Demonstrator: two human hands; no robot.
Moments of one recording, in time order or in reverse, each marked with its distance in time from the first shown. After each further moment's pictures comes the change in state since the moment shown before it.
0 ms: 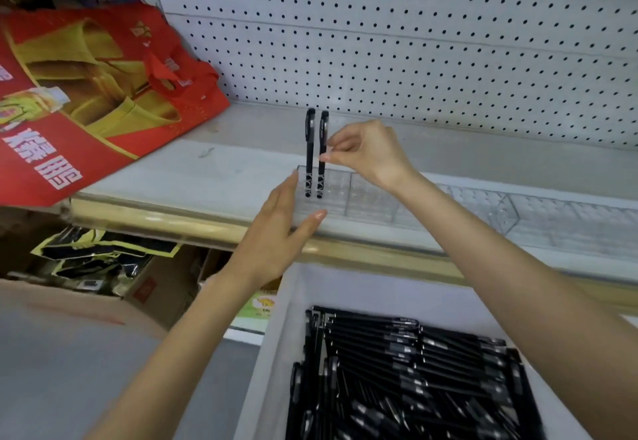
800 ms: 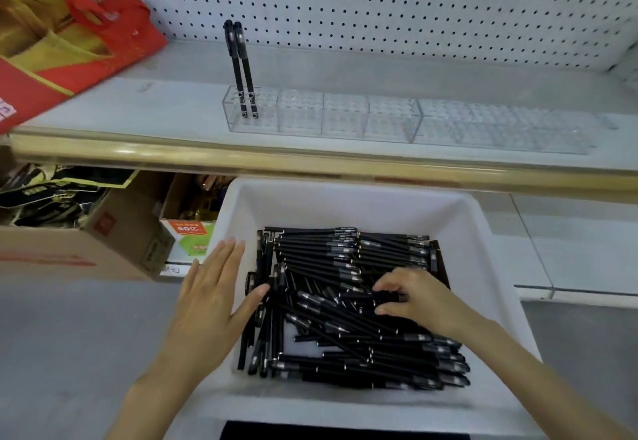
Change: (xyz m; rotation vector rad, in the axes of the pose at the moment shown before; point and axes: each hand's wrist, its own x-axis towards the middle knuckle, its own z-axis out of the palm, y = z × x) left_hand -0.213 -0.007 0.060 0.419 -0.094 -0.024; right_hand -0.331 0.132 -0.026 -0.281 -0.573 0.303
